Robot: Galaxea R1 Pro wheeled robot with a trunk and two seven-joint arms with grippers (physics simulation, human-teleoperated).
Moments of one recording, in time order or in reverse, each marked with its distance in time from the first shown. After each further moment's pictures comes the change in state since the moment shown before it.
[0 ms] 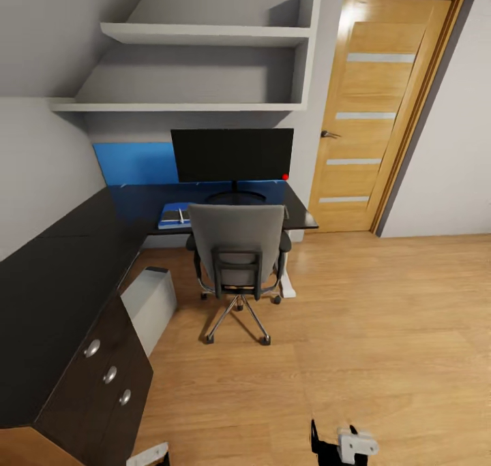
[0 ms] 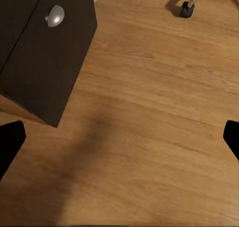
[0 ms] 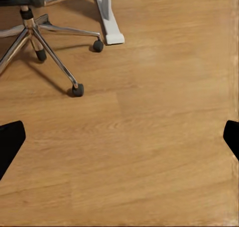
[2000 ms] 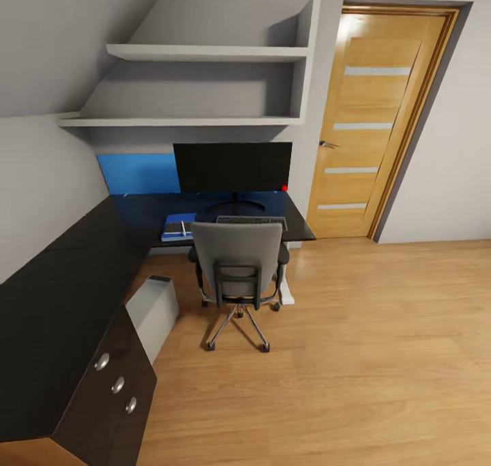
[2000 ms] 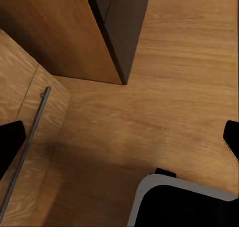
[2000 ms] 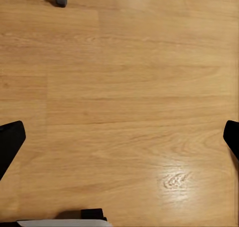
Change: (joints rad) left arm 0.102 -0.095 -0.044 0.773 0.009 -0.750 -0.158; right arm 0.226 0.215 0.008 0.563 -0.008 -0.218 0.130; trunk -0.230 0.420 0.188
